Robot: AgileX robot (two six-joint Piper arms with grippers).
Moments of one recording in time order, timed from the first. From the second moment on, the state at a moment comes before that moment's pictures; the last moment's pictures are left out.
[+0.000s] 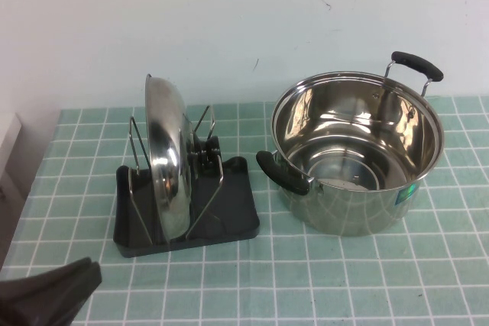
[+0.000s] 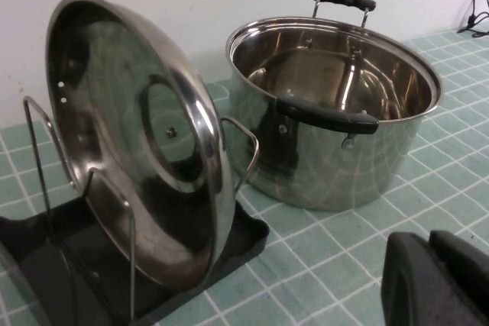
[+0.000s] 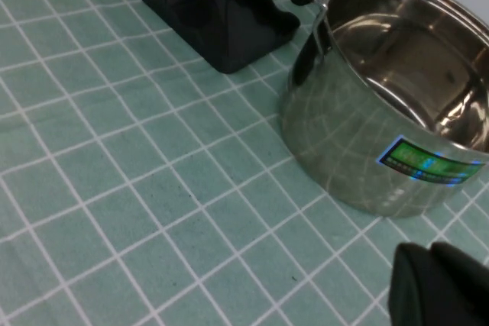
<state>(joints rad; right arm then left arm) 0.71 0.29 -0.45 -0.09 0.76 -0.32 -0.41 0.40 -0.35 -0.71 0.32 0.53</state>
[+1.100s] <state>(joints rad) 0.71 0.21 -0.35 -0.08 0.71 -0.30 -0.36 0.27 -0.20 -0.41 0.37 0.46</state>
